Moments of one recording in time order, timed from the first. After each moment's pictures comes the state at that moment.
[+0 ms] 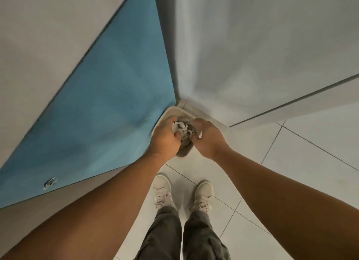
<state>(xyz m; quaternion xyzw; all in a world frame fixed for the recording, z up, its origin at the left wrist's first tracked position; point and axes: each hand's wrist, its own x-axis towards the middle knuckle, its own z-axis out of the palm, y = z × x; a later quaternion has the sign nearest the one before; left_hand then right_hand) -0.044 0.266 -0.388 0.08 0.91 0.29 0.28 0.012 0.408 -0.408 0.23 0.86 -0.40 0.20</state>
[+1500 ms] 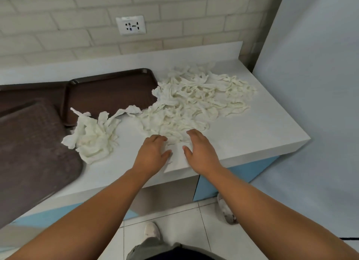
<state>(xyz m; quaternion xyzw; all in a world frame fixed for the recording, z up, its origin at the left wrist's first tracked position) 0.083 -0.095 -0.010 -0.14 0.96 0.23 -0.06 0.012 0.082 0.000 -0.28 0.91 -0.32 0.05</state>
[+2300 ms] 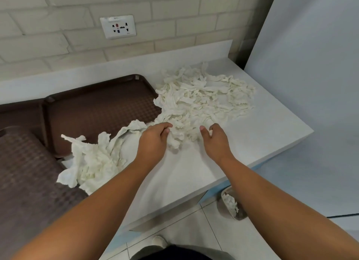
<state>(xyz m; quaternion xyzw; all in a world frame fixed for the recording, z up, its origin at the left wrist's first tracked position) 0.010 -0.193 0.007 -0.04 0.91 0.39 -0.17 -0.039 0.011 0.004 -0.01 0.90 -0.44 0.01</state>
